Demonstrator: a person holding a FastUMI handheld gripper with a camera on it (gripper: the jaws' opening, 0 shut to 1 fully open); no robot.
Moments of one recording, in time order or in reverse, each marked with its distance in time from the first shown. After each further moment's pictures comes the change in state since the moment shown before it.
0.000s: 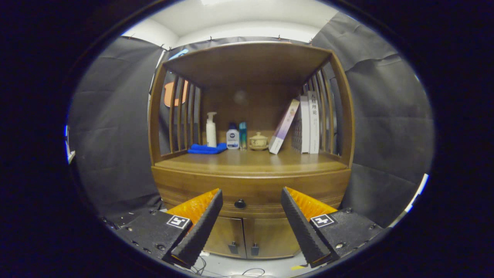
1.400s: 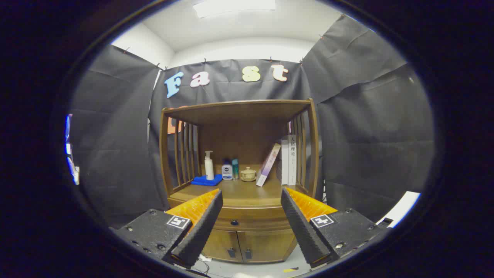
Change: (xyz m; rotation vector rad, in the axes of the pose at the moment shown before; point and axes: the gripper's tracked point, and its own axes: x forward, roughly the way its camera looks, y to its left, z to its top) arm -0.143 -0.019 0.148 0.018 -0.118 -0.052
